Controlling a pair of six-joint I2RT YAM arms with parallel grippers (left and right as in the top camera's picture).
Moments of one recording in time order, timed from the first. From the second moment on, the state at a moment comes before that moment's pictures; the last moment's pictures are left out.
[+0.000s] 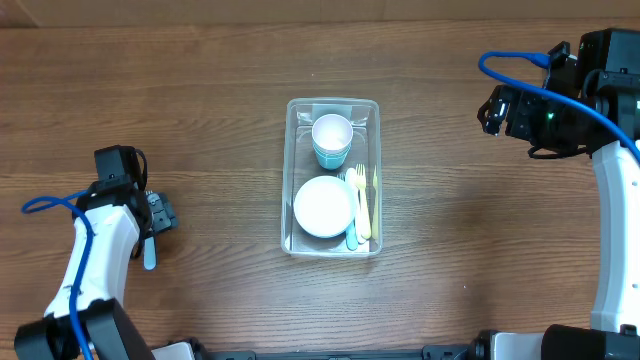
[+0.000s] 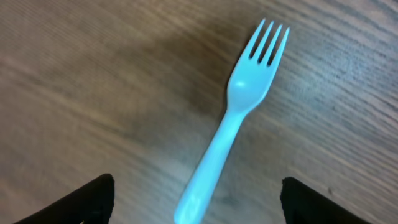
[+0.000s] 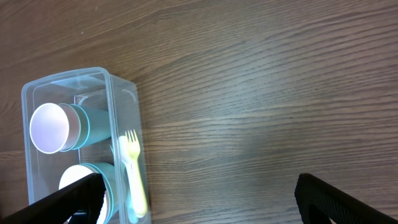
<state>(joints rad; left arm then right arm) 0.27 1.47 0.85 -0.70 -0.27 -0.17 -0.14 1.53 1.69 -1.26 -0.24 0.12</state>
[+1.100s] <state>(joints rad) 0.28 1.67 0.86 -0.62 0.00 0.06 -0.14 1.53 1.69 -1.26 -0.24 0.12</state>
